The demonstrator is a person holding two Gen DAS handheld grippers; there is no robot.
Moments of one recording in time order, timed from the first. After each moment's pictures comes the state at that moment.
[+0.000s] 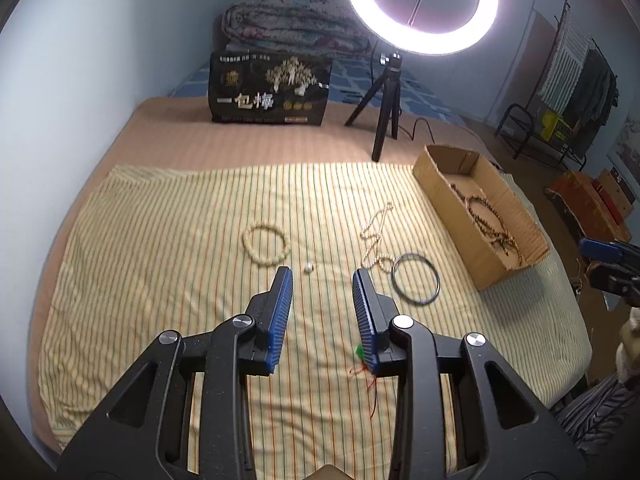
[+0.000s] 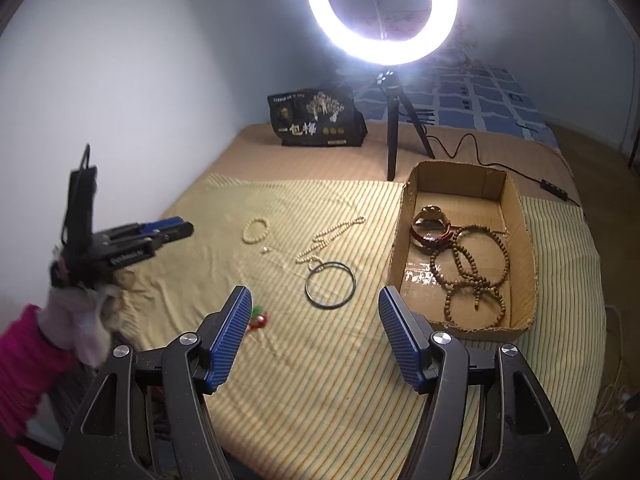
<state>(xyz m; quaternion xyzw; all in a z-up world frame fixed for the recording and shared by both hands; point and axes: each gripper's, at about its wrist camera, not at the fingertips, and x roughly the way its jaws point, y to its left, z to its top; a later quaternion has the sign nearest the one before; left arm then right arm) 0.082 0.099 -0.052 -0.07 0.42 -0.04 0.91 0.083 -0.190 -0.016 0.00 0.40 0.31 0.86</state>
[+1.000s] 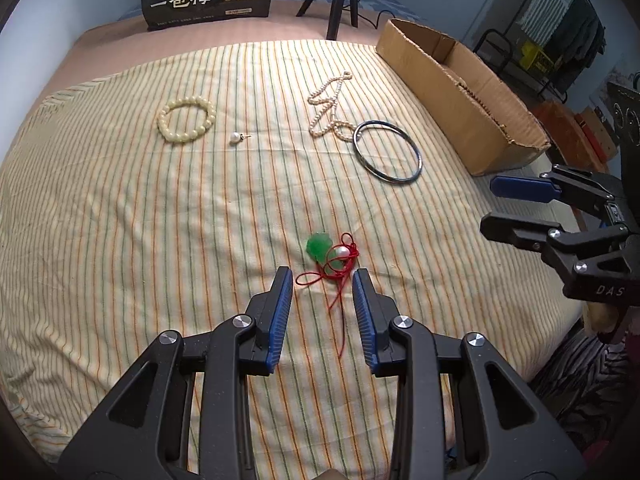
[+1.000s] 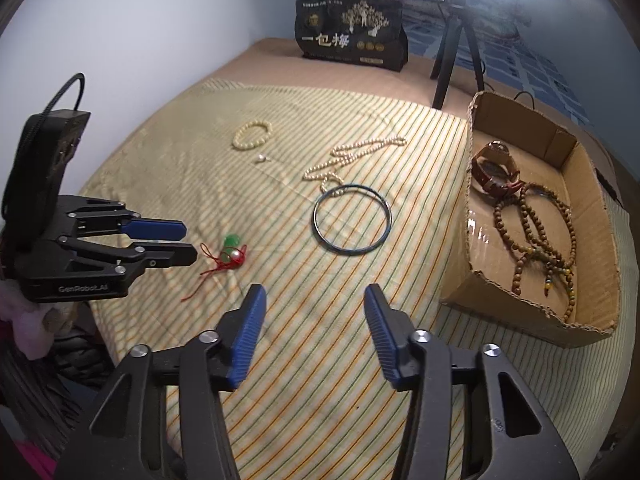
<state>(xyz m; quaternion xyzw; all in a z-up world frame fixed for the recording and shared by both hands) 0.074 0.049 -0.143 -0.05 0.53 -0.11 0.84 0.094 -0.127 -0.116 -0.10 0.47 0.33 0.81</state>
